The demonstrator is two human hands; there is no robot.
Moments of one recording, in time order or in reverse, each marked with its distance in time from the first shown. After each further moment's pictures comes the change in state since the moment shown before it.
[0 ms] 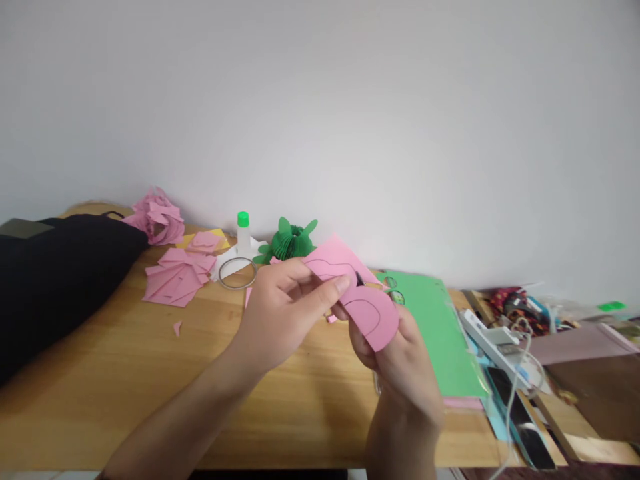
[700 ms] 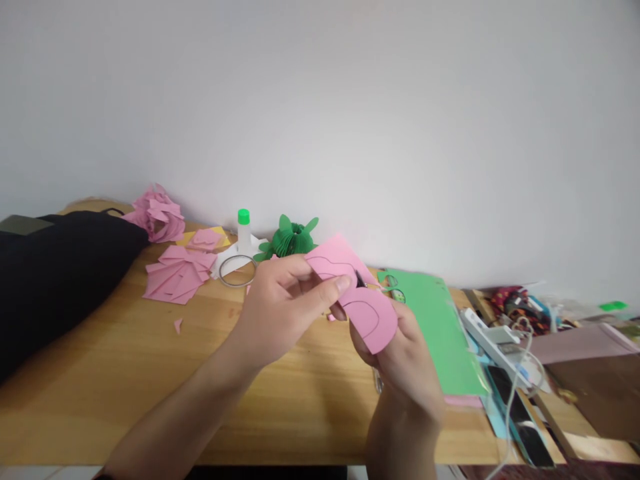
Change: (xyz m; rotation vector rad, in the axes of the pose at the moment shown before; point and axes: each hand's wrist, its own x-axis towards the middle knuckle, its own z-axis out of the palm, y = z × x) left_hand 0.001 0.000 -0.003 -0.005 -0.046 0.021; right_hand 0.001 0.003 -0.003 -0.036 -0.007 -0.016
